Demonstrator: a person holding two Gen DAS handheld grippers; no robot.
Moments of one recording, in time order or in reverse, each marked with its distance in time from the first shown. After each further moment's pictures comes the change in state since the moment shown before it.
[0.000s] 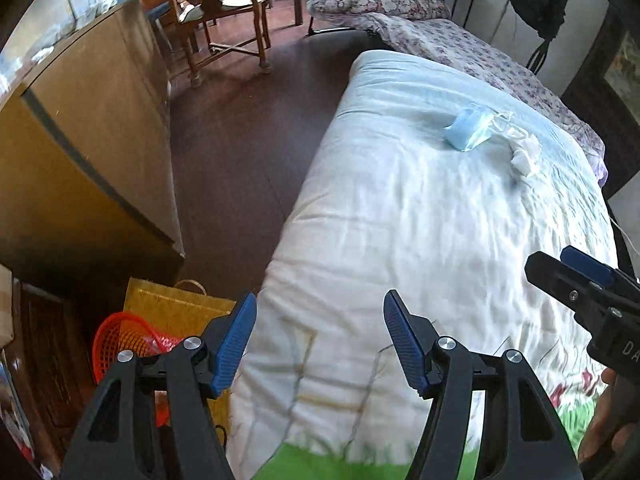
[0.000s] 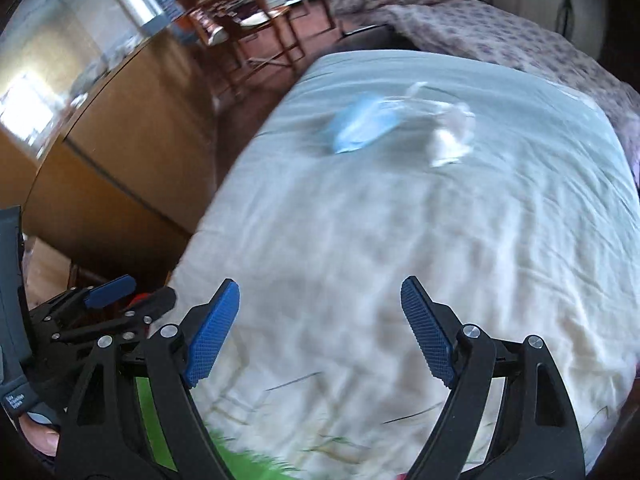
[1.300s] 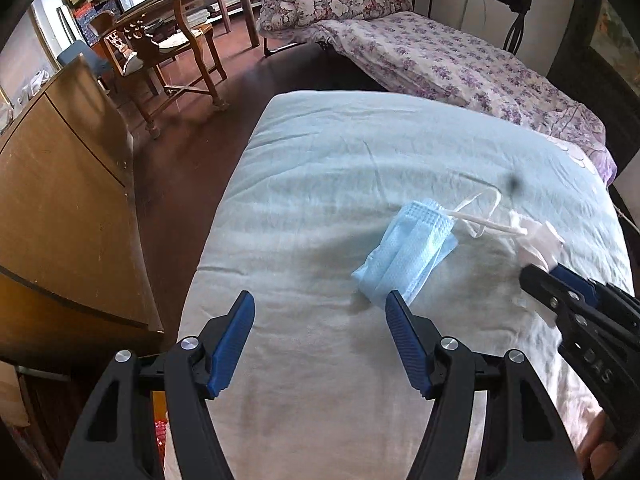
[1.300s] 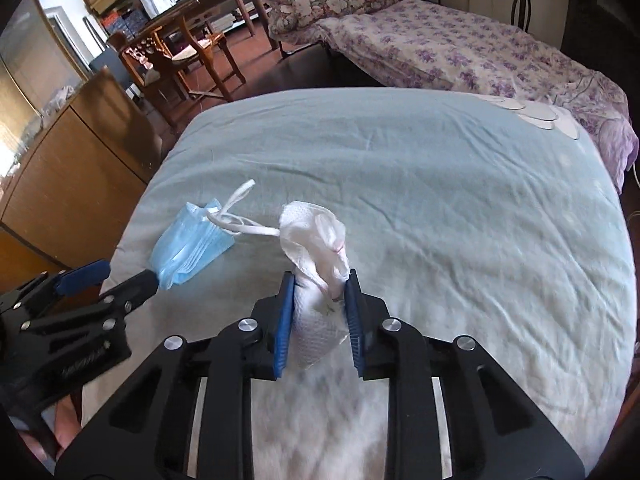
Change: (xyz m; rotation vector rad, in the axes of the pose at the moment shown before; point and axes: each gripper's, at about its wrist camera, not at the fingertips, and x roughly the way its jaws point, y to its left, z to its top) left arm 0.078 -0.109 0.130 0.145 -0.041 0.011; right arm 0.054 -0.101 0.093 0.085 -0.063 -0.105
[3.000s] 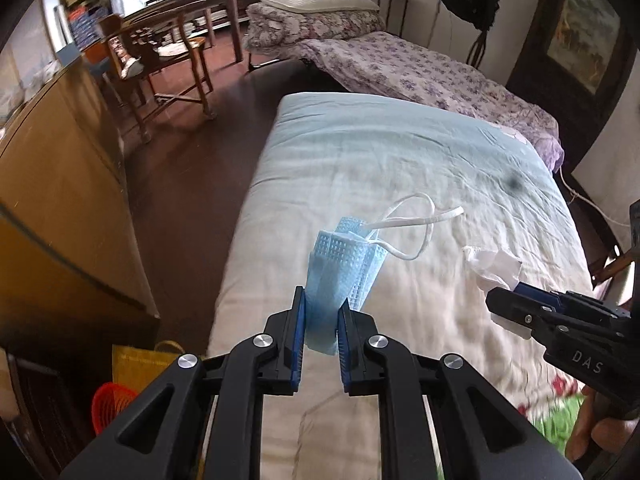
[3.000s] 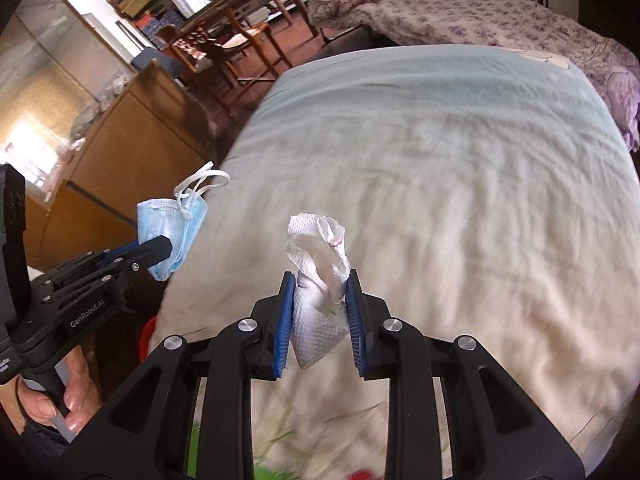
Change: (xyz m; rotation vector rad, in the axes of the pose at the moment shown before) left arm -0.104 0.060 -0.110 0.010 -0.076 -0.116; right arm -0.079 0.054 -0.100 0.017 0.055 0.204
